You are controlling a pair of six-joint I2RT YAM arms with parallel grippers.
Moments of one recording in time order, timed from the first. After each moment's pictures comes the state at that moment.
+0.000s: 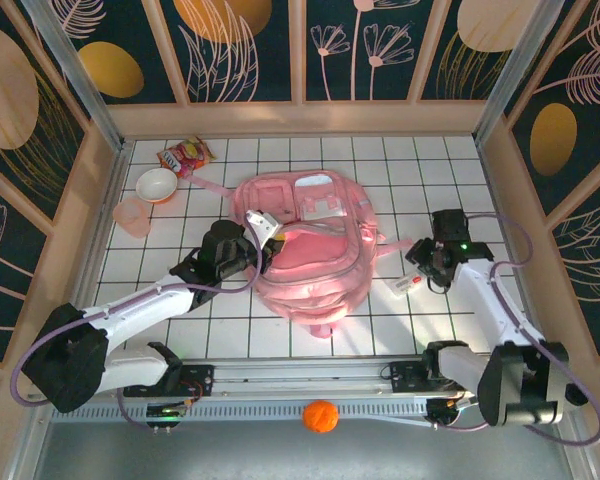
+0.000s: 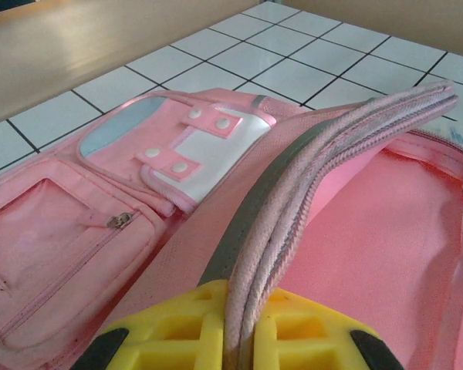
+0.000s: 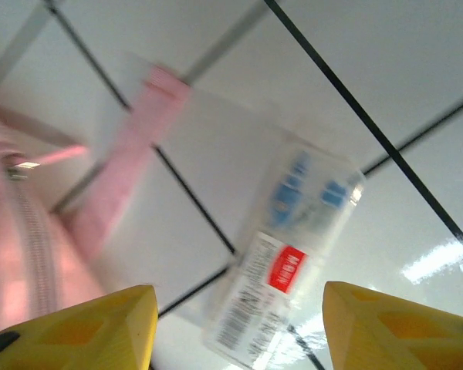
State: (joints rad) left arm -0.67 1.23 0.59 0.26 0.14 0.06; right arm 0.07 1.11 0.71 -0.76 0.01 0.74
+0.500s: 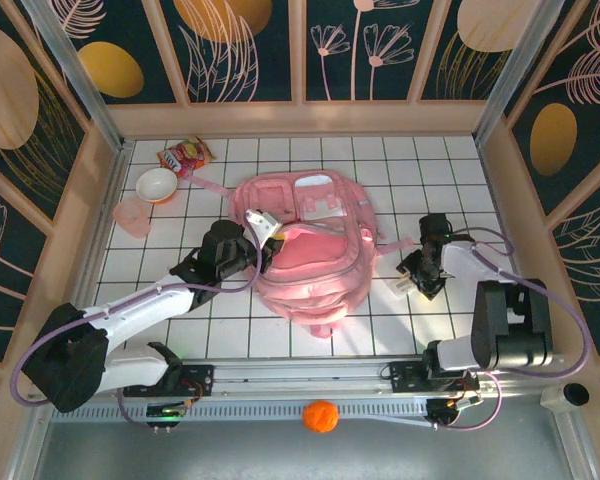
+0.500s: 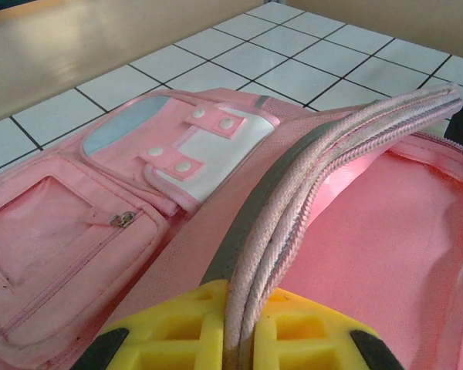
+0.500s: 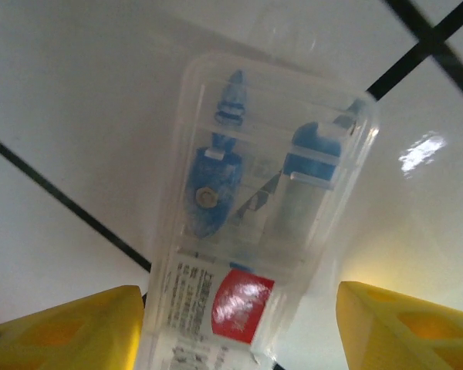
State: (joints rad) left arm -0.67 1.23 0.59 0.26 0.13 0.05; right arm 0.06 1.40 0.69 -0.70 -0.05 0.83
